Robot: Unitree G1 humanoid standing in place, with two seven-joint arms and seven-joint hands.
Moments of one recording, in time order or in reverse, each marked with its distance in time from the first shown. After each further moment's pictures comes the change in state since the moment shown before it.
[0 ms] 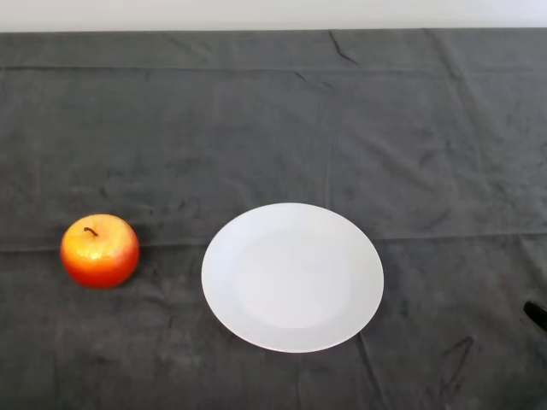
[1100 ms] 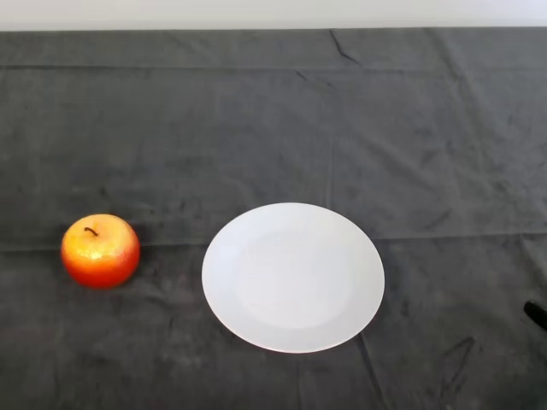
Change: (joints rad) left arm -0.068 0.002 -0.150 -0.312 0.043 0.204 -0.226; right arm 0.000 0.000 -0.003 -0.001 -0.005 0.003 0.003
